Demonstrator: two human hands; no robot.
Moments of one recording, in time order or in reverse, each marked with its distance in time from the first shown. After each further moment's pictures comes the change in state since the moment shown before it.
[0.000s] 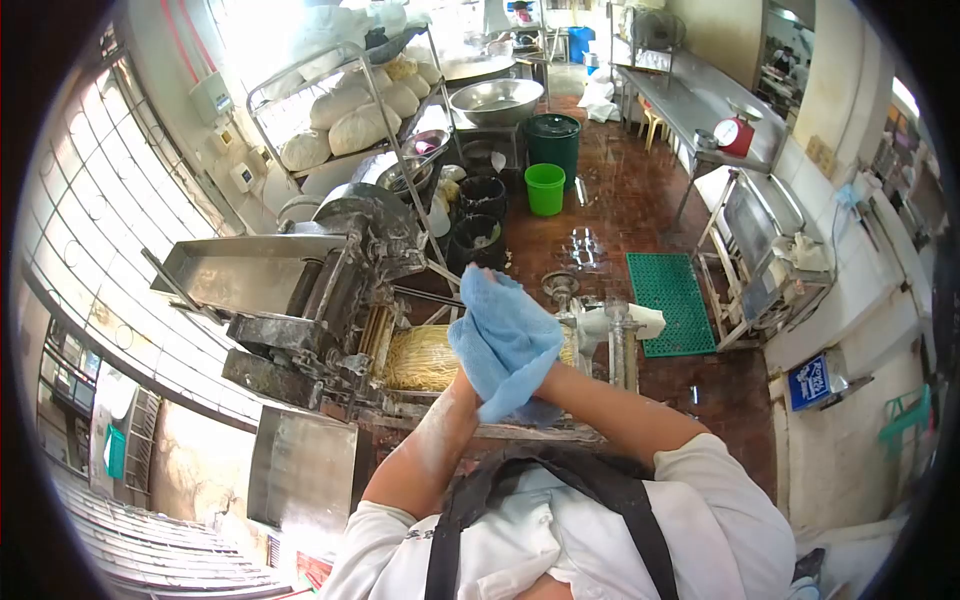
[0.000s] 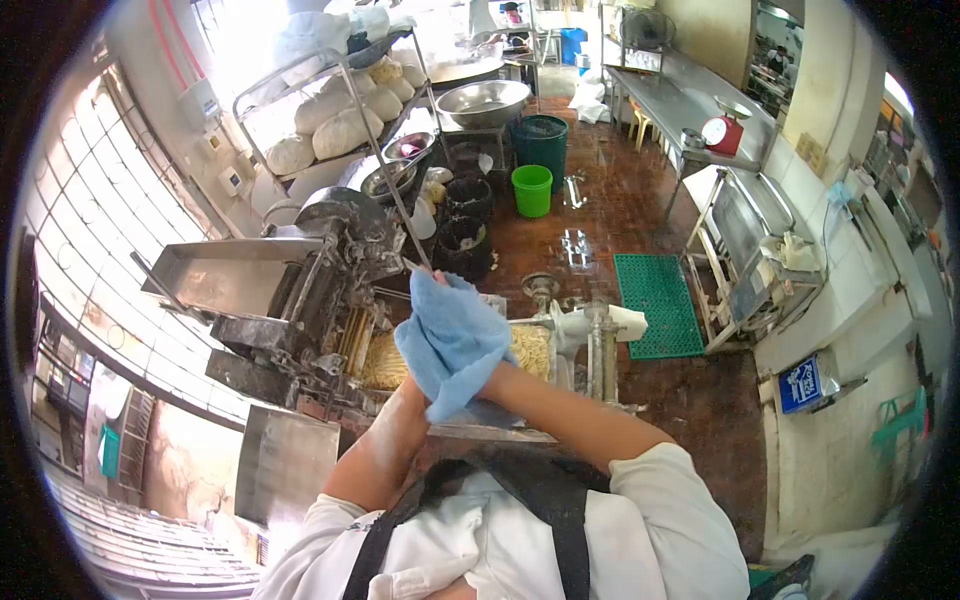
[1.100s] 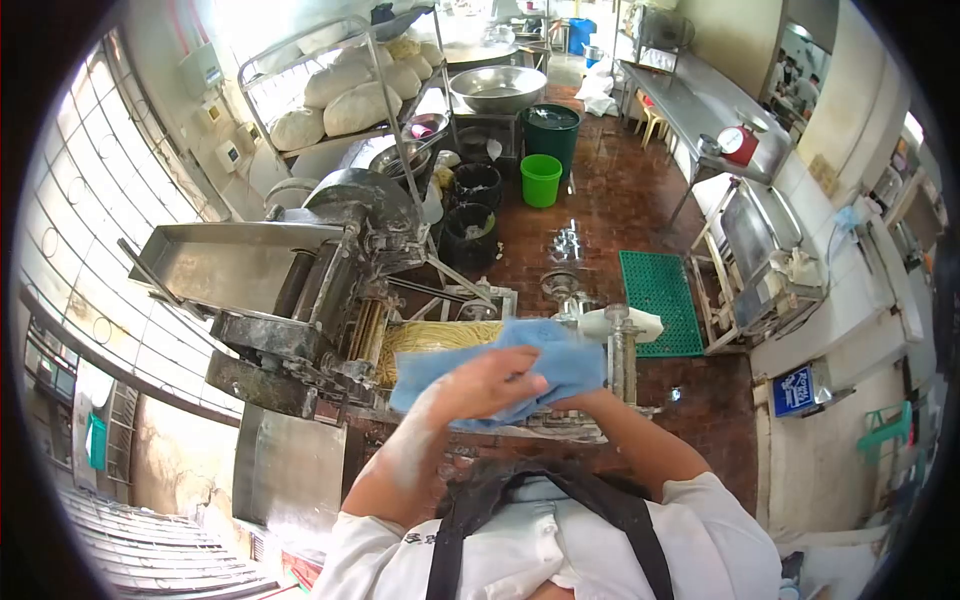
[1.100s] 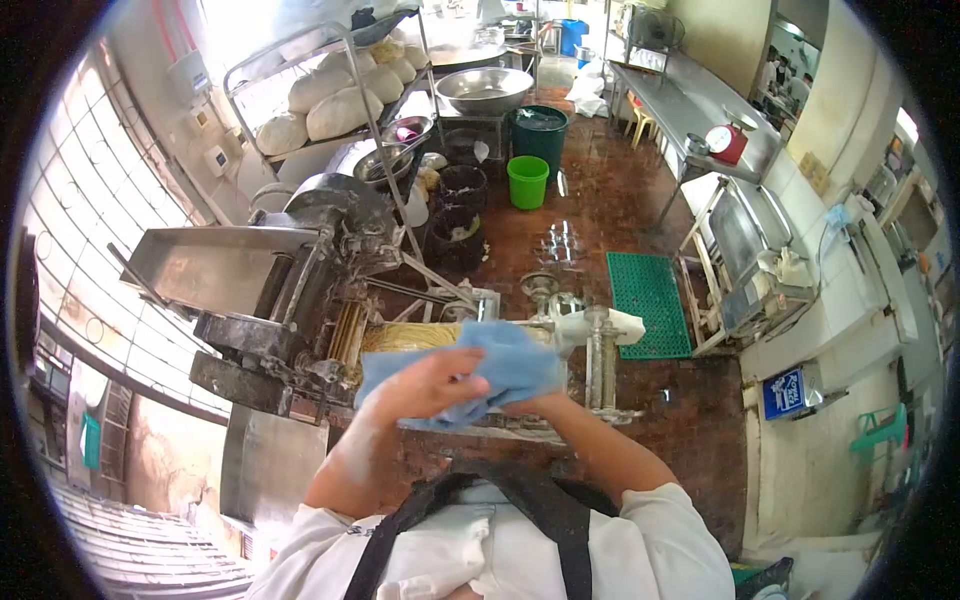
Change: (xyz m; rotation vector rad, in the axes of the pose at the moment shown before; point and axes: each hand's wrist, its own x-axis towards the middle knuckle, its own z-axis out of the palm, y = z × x) left_hand 0.002 0.069 -0.043 1.475 -0.656 0.086; right_hand -0.087 0.092 0.023 0.191 -0.474 0.375
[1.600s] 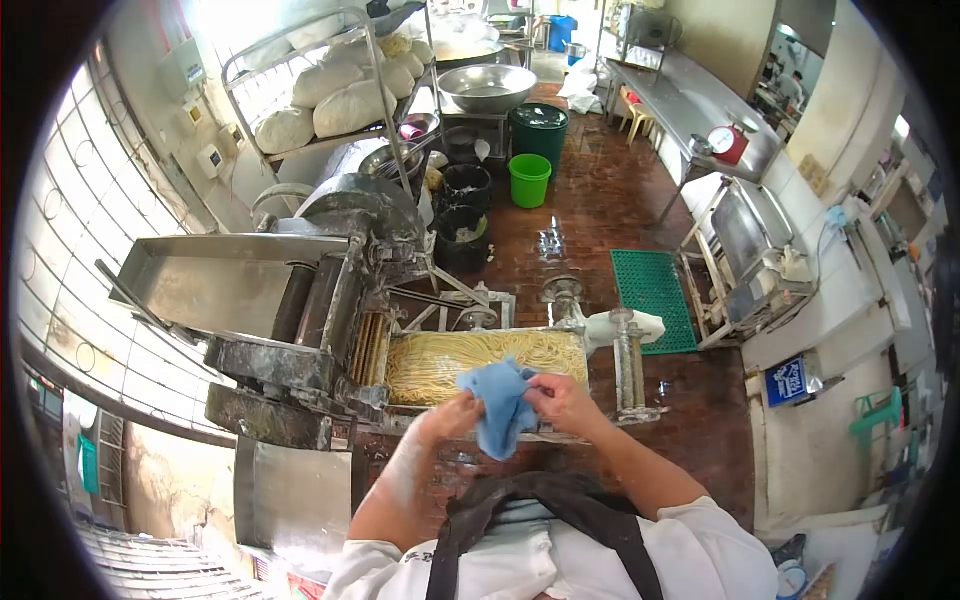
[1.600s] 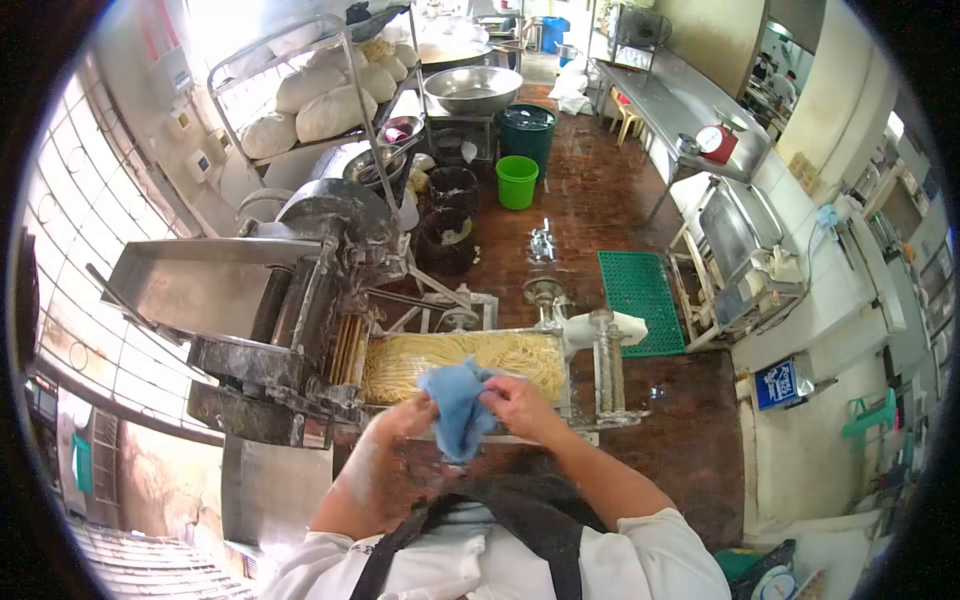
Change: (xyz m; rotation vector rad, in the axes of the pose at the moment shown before) left_hand -0.094 -0.167 0.013 0.107 -0.075 -0.280; right_hand 0.027 -0.026 0.051 0.264 0.063 0.628
